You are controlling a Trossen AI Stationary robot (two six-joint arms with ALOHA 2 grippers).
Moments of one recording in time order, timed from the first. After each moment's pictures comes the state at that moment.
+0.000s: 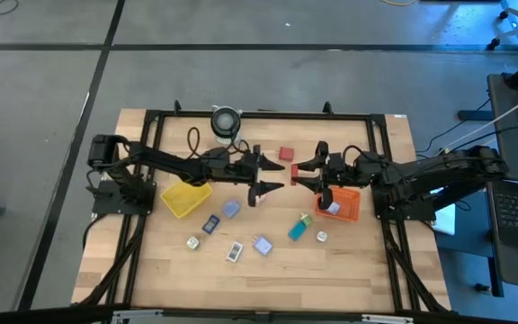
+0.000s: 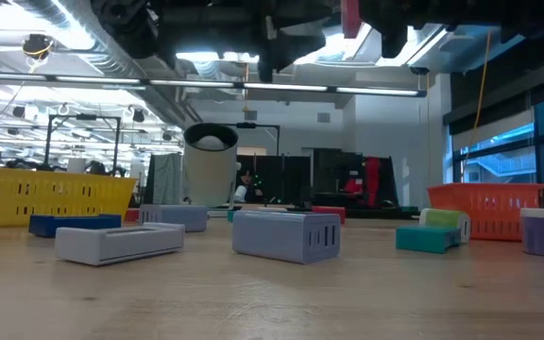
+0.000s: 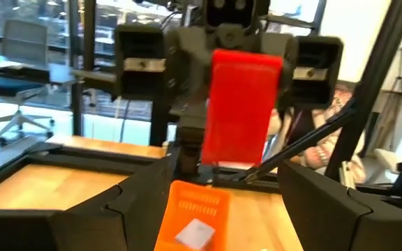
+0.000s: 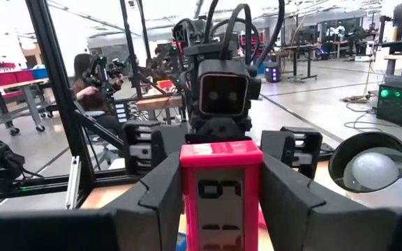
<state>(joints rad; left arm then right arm) 0.06 1.66 0.86 0.86 0.09 -0.17 0.07 1.07 0.54 0.60 0.08 0.12</state>
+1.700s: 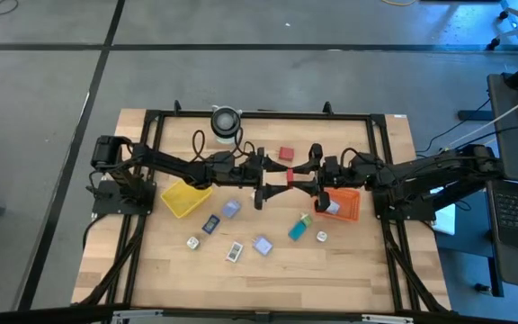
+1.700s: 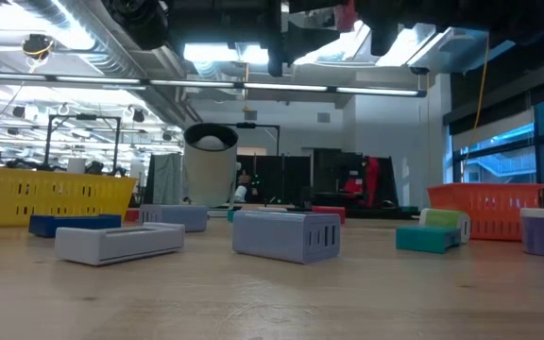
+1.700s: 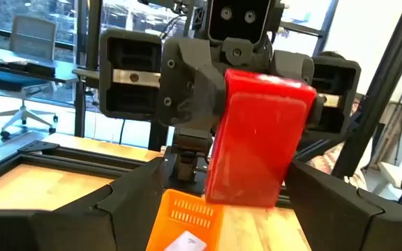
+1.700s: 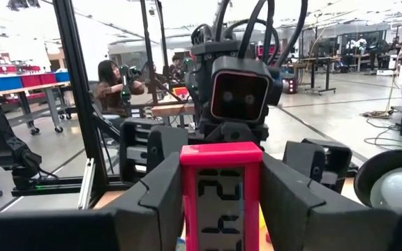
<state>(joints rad) 0.02 1.69 0.93 0.83 0.00 -0.21 0.08 1.16 0.54 0.73 0.01 0.10</state>
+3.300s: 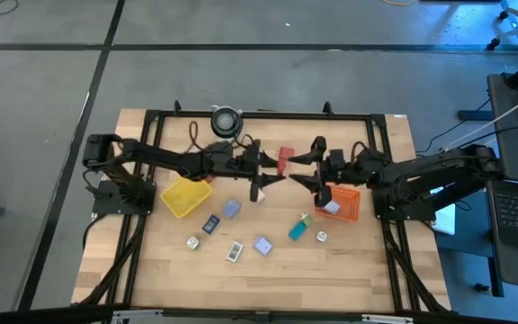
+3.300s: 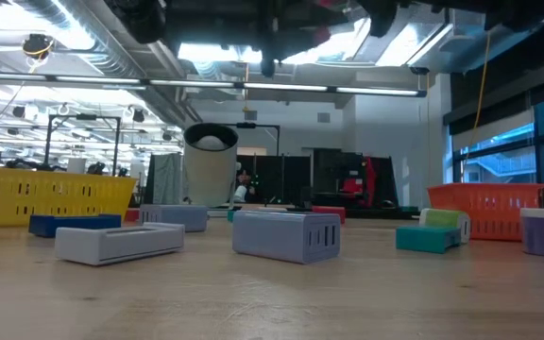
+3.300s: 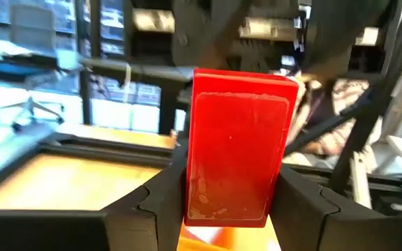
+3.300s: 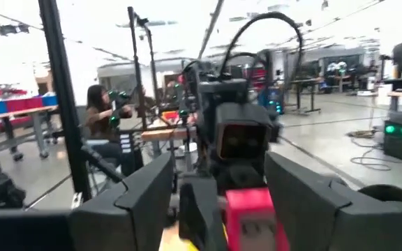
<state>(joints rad) 0.09 1.59 0.93 0.65 0.08 -0.15 0.07 1.13 0.61 0.72 0.07 0.09</state>
